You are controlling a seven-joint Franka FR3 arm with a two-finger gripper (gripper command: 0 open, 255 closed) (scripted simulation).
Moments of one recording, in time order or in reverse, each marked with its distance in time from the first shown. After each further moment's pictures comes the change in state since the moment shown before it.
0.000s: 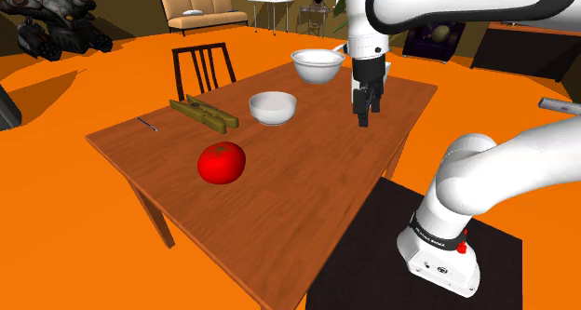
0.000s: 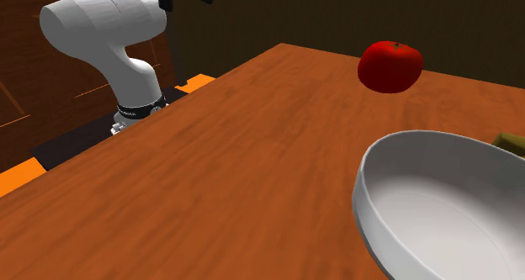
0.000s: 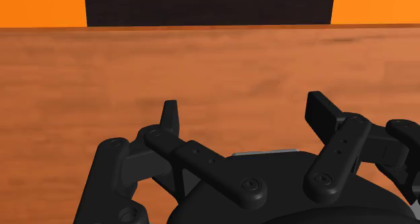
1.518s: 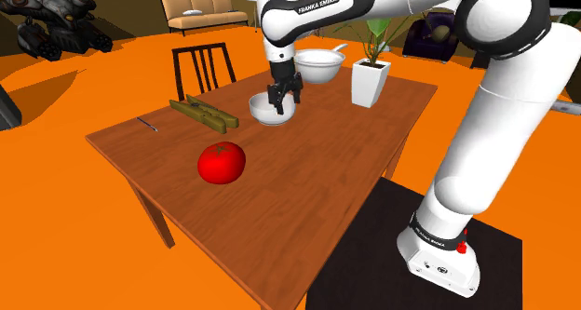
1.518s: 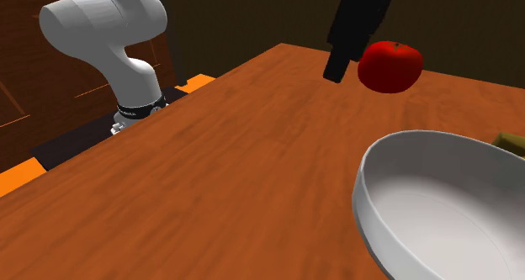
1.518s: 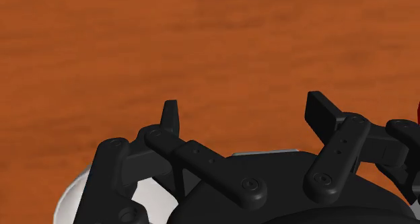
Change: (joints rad) arm -0.026 0.804 0.042 0.578 -0.059 0.289 0.087
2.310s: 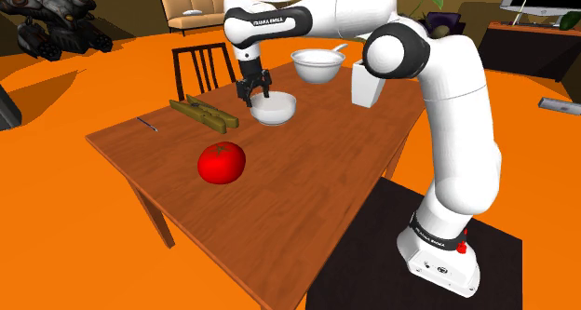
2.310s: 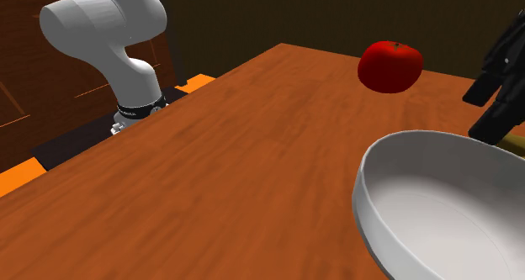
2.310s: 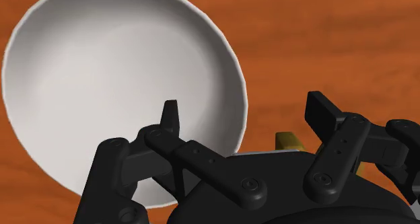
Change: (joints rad) arm 0.024 0.502 -0.010 0.645 -0.056 -0.109 0.026
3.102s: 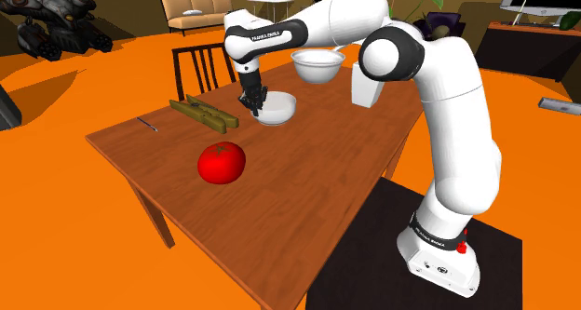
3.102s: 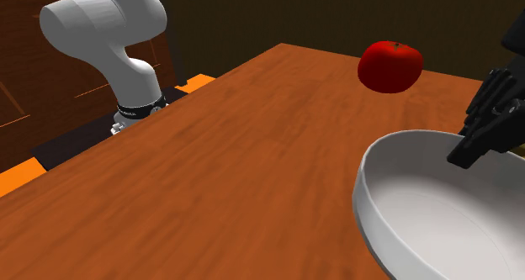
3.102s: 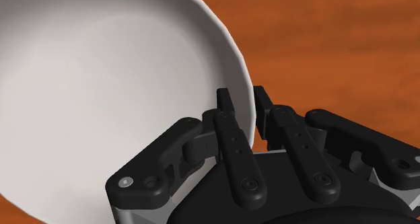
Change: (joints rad) arm 0.000 0.030 -0.001 -0.059 -0.004 0.091 0.010
